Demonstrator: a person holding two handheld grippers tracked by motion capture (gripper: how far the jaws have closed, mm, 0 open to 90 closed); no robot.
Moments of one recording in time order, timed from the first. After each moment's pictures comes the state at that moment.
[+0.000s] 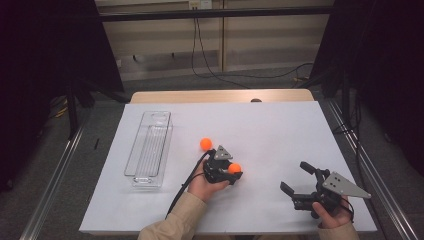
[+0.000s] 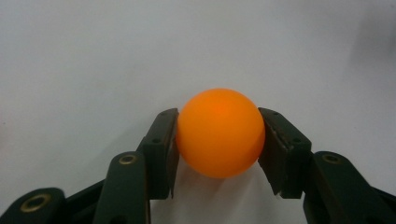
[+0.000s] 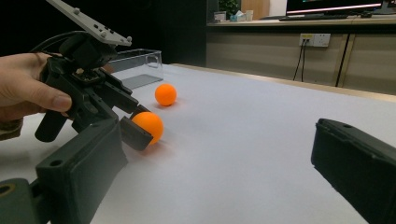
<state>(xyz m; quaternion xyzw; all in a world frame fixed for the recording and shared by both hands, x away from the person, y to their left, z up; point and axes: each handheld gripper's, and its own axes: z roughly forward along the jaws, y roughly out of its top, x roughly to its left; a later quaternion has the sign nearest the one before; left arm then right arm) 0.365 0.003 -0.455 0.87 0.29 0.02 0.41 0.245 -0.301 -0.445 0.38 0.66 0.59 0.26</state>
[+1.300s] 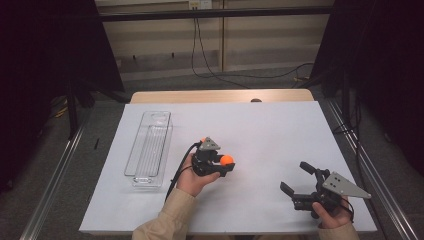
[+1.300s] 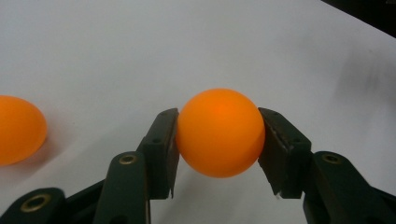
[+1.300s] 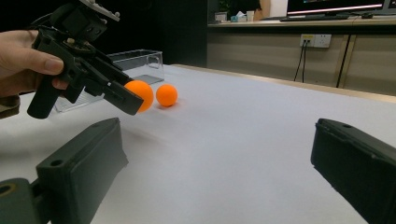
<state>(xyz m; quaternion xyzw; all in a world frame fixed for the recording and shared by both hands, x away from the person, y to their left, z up) 0.375 0.032 -0.428 0.84 0.32 0.01 0.44 0.244 -0.300 -0.444 0.38 0.66 0.59 0.26</state>
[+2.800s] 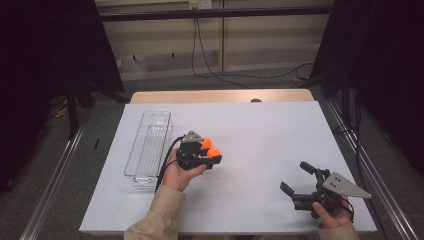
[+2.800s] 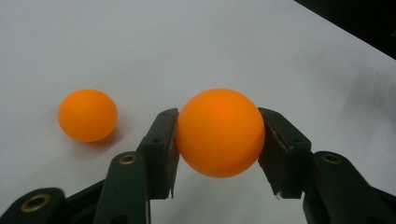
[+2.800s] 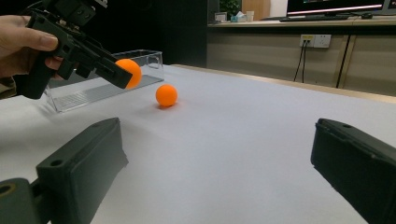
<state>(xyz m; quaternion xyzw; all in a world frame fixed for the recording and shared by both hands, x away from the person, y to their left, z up) 0.385 0.067 -0.410 0.82 0.36 0.02 0.44 0.244 -0.301 -0.444 0.38 0.66 0.59 0.26</state>
